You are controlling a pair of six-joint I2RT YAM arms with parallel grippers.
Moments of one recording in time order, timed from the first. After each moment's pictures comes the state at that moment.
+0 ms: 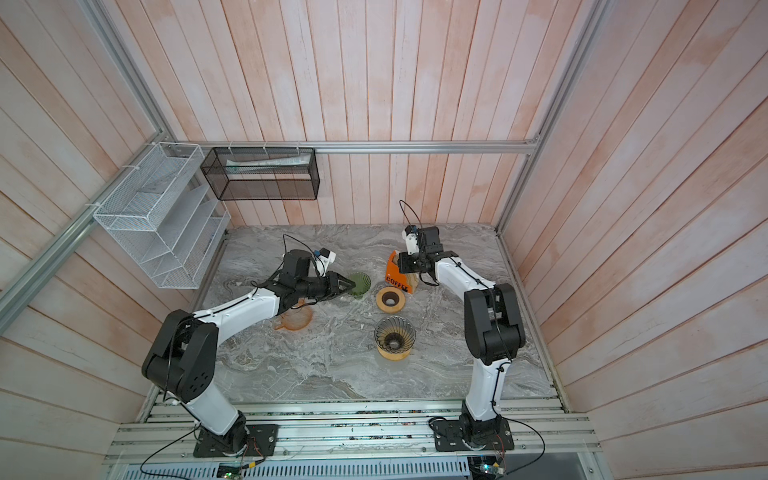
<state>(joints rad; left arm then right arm) -0.43 1.70 1.08 0.02 0.66 -0.71 0.28 1.92 1.41 -0.29 -0.31 0.15</state>
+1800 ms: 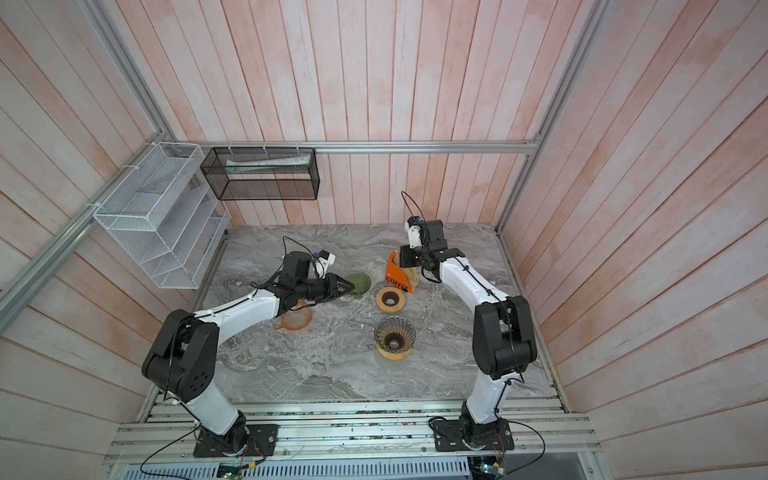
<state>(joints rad) -0.43 1.70 1.06 0.03 0.66 -0.71 0.30 1.78 1.40 -0.32 -0.23 0.15</state>
